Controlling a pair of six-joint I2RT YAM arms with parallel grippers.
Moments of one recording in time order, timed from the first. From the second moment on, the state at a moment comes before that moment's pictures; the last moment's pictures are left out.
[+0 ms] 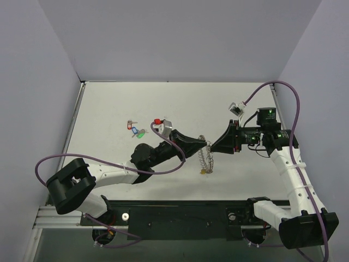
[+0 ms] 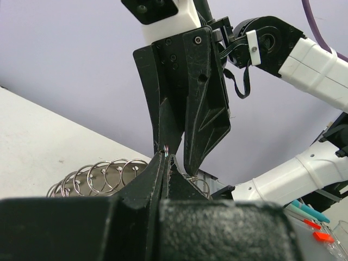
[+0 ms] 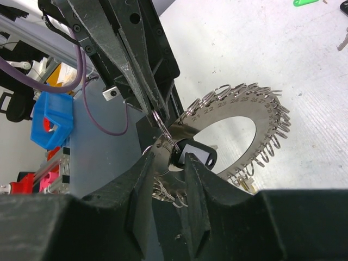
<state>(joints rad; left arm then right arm) -0.99 1.45 0.64 1.25 0.23 -0.62 0.10 1.06 1.03 -0.78 -1.25 -0.13</state>
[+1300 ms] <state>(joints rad) -0.98 1.45 0.64 1.25 0.27 -0.64 0.09 1.10 1.11 -0.91 -1.26 -0.25</state>
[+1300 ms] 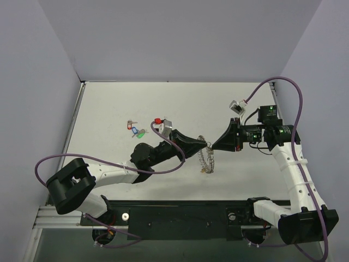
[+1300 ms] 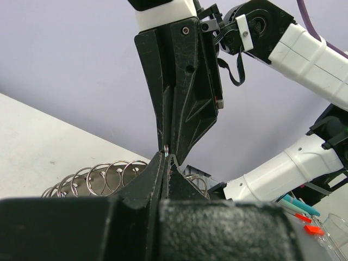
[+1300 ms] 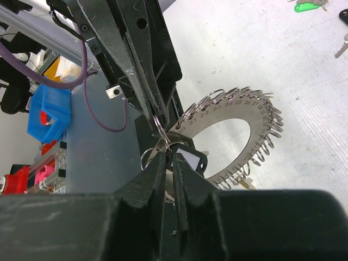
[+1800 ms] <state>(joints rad) -0.97 1.45 0.66 1.25 0.30 -0.65 0.11 1.10 1.10 -0.85 -1.24 -0.18</state>
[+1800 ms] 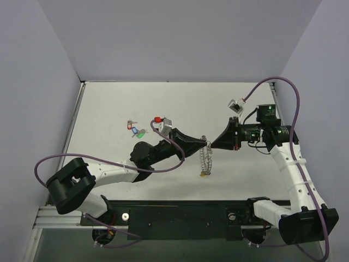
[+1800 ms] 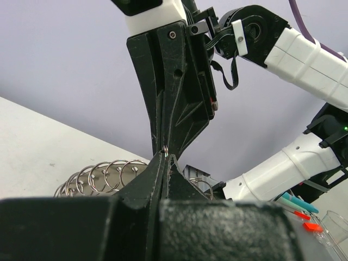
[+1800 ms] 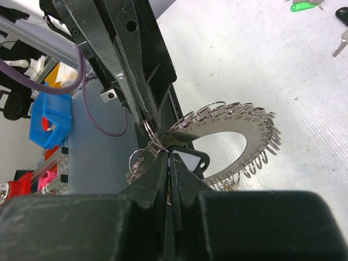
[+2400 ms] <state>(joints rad) -0.94 1.45 0.66 1.27 0.37 -0.65 0.15 1.08 1.05 -0.74 -1.23 -0.06</state>
